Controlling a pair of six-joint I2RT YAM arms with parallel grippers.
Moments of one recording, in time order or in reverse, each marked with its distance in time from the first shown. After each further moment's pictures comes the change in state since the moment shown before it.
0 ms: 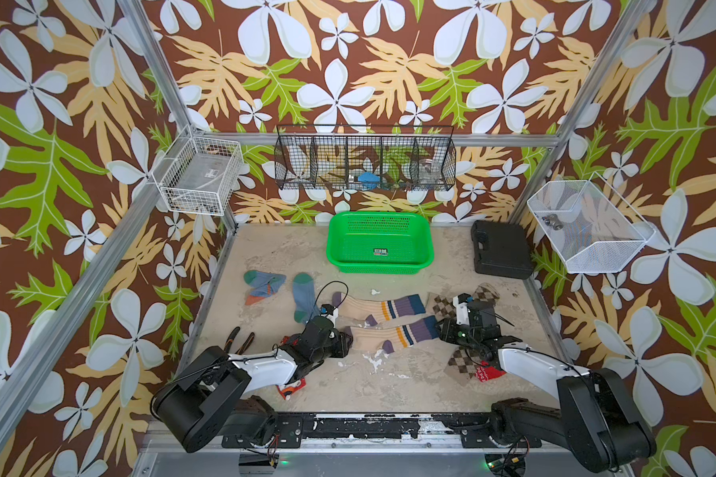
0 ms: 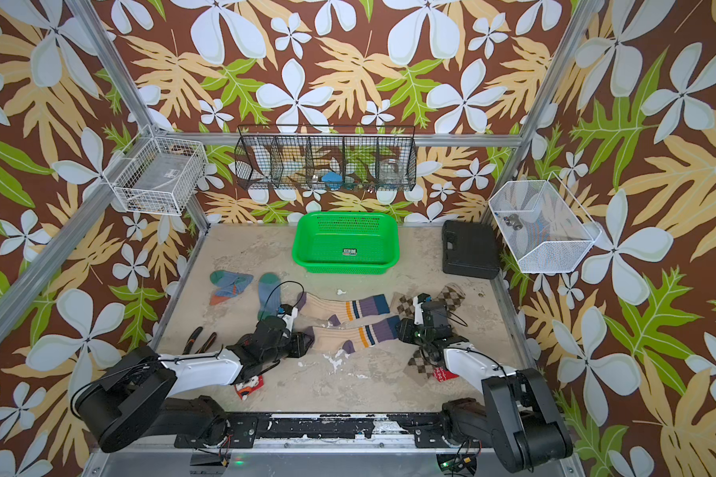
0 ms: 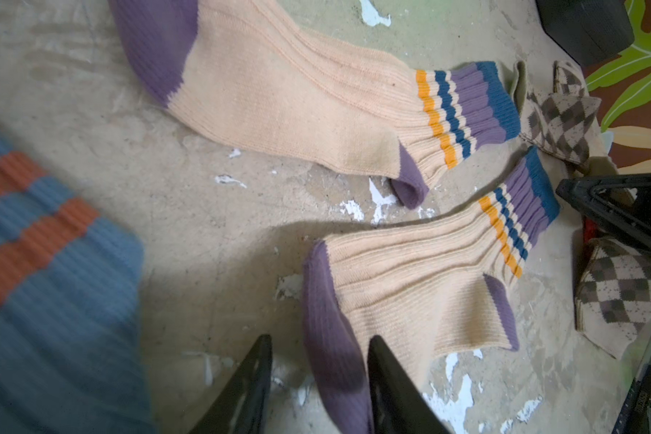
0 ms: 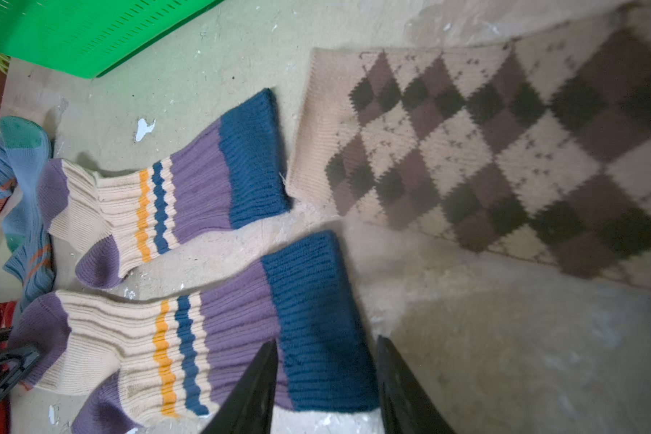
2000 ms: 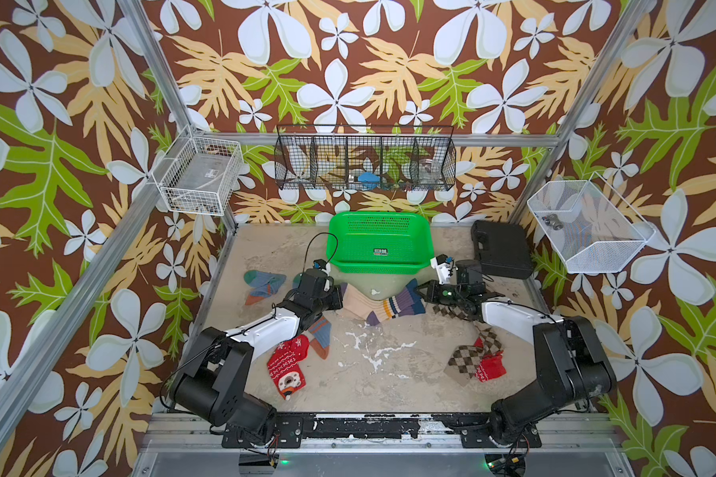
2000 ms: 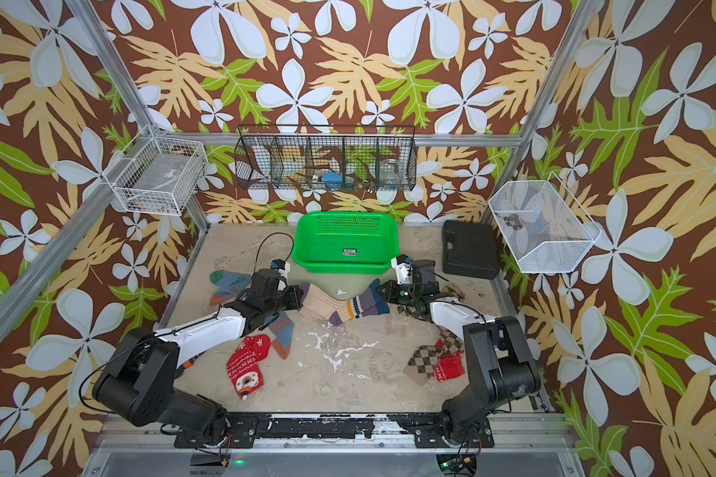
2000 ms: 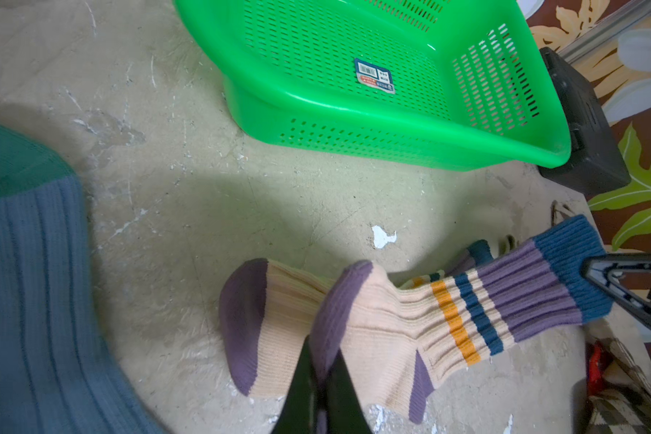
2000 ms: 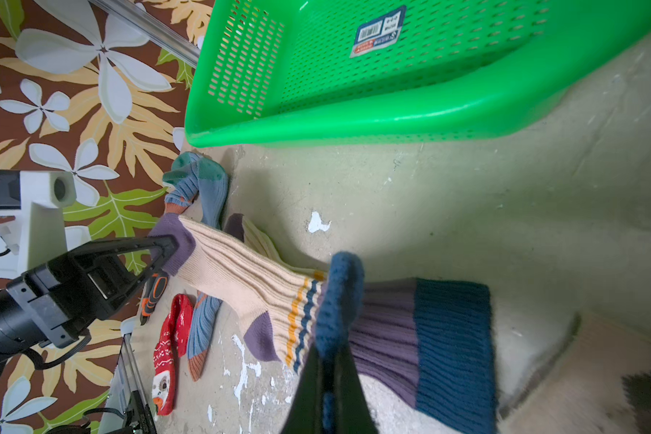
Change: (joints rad) left arm 0.236 0.133 0.427 -0.235 0.004 0.127; right arm 0.002 0.343 0.440 0.031 -0.348 0.004
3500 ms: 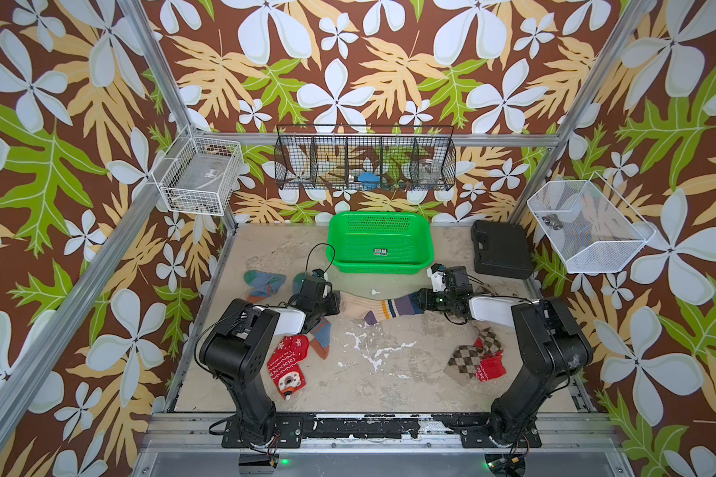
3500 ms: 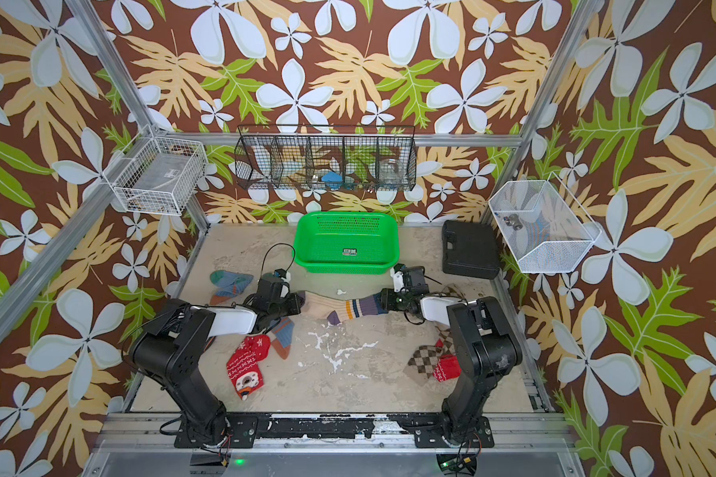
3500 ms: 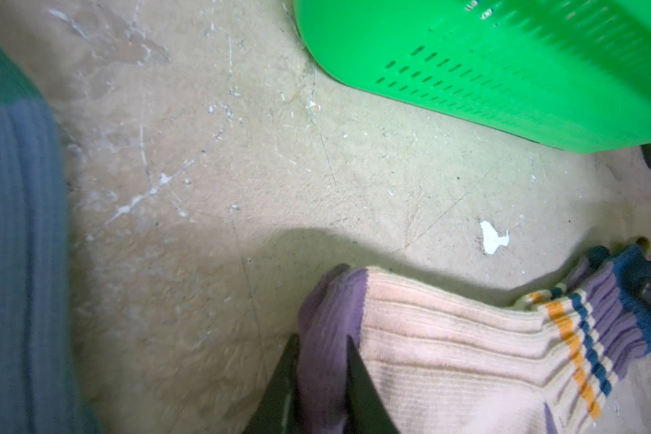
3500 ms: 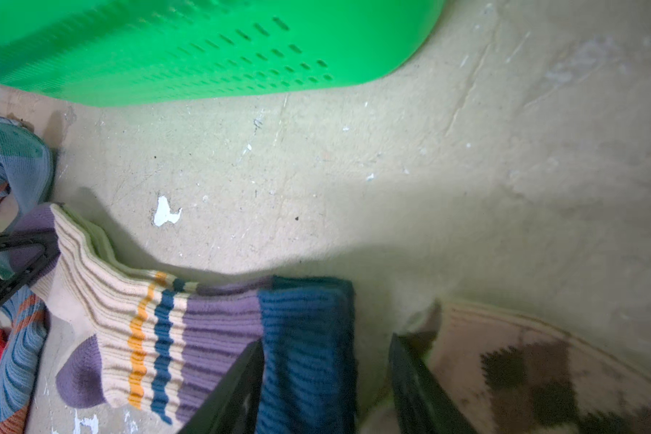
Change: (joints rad) left arm 0.049 0.247 -0.043 0.196 0.033 0.013; right arm 0.032 0.166 0.027 -0.039 0.271 -0.138
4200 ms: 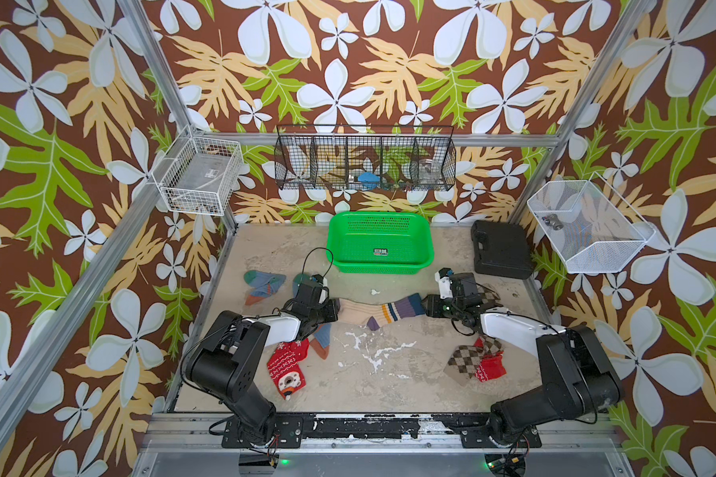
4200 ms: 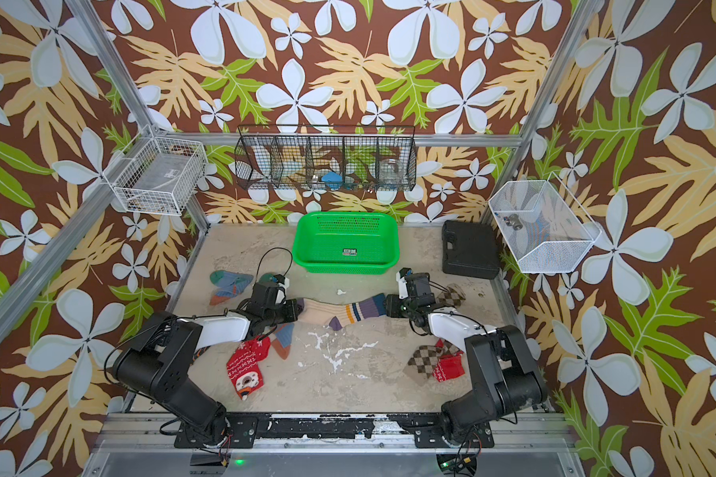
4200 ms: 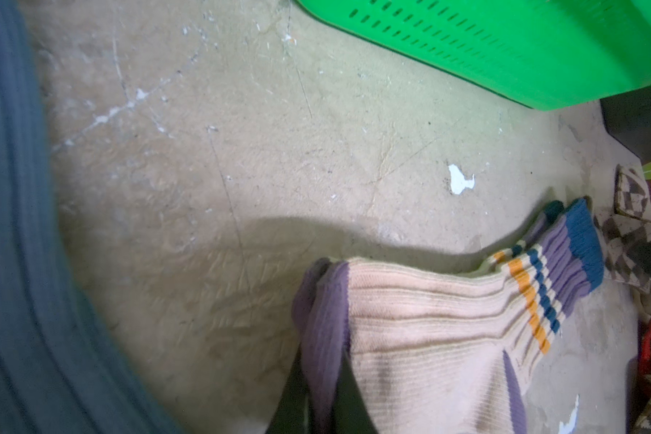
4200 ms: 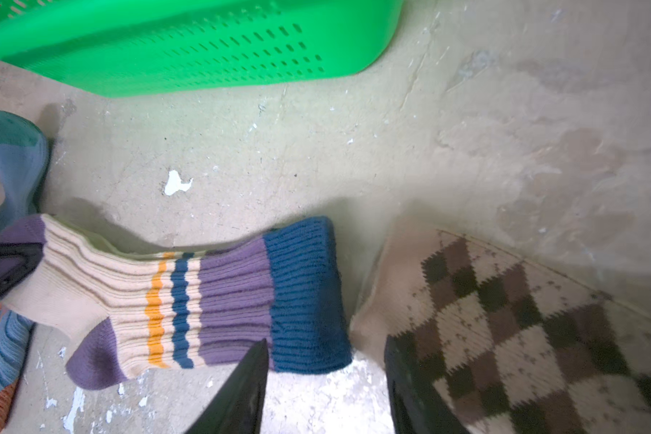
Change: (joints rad) left arm -0.001 -0.131 -0.067 -0.090 0.071 0.001; right arm 0.035 -0.229 -0.128 -0.072 0.121 0.001
